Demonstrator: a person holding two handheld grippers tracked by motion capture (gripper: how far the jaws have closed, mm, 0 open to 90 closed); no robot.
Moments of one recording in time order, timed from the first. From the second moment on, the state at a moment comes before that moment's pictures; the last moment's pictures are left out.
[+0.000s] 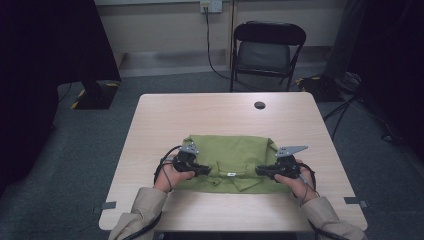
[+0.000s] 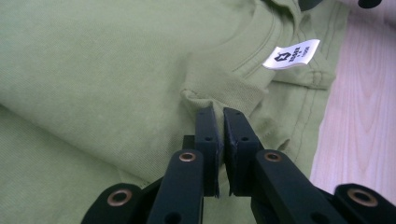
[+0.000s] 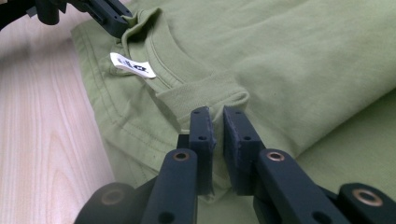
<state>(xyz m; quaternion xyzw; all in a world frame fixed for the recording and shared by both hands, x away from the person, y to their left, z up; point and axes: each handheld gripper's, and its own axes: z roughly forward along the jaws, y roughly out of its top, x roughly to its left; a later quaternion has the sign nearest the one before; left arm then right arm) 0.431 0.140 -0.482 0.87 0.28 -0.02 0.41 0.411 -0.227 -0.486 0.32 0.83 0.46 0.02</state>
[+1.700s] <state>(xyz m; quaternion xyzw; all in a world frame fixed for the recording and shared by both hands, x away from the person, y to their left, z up) 0.397 0.163 -0.491 0.90 0.22 0.08 0.37 0.389 -0.257 -0.499 0.31 0.86 0.38 0.10</state>
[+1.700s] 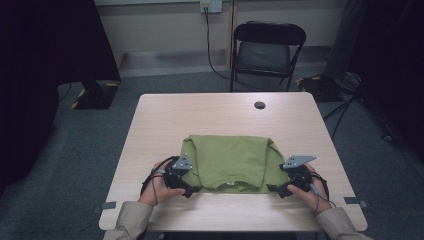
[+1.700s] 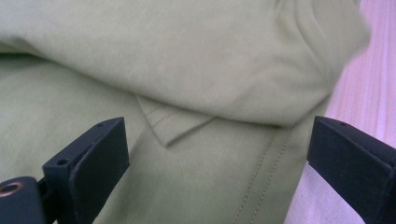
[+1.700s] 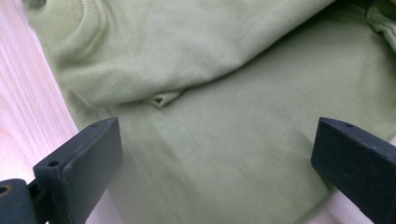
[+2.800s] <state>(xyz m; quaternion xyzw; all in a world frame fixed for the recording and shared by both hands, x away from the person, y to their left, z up) 0.379 0.173 -0.492 0.90 0.22 0.07 0.38 0.387 -0.272 -0.494 0.27 0.88 0.39 0.09</state>
